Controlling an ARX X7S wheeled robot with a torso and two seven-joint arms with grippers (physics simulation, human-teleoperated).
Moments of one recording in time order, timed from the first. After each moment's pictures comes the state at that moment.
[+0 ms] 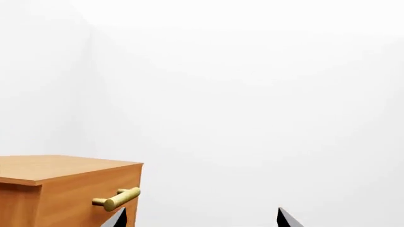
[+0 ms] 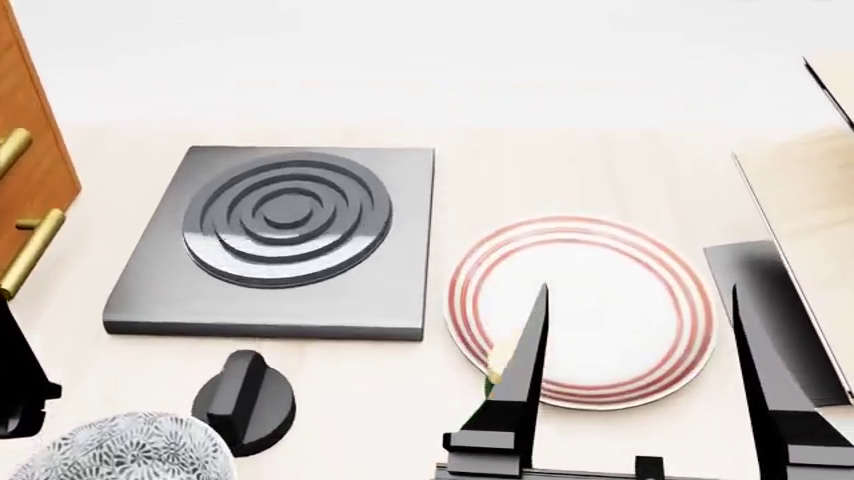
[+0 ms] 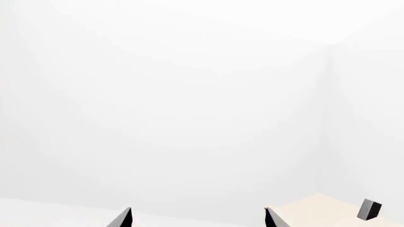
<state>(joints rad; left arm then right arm) -0.10 -0.25 -0.01 0.81 -0.28 -0.37 -0.30 0.08 0.22 -0.20 -0.97 -0.08 0.62 0.27</state>
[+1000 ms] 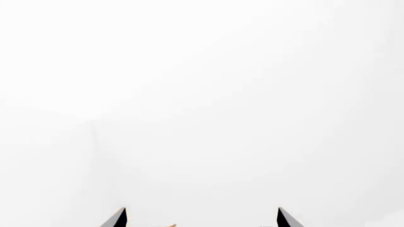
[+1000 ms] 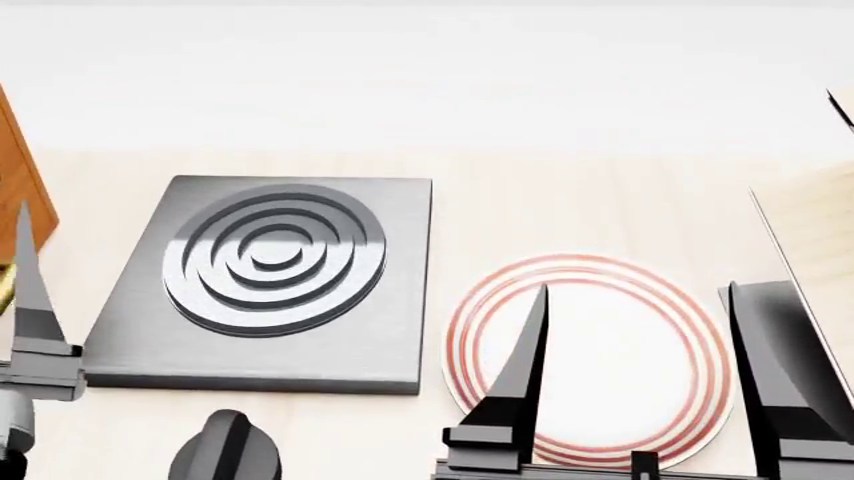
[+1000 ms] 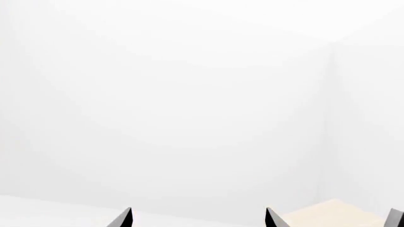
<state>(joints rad) -0.24 -0.51 0.20 0.61 0.13 -0.29 -0.31 0.10 0.24 -0.23 -0.96 -0.09 0.63 0.30</state>
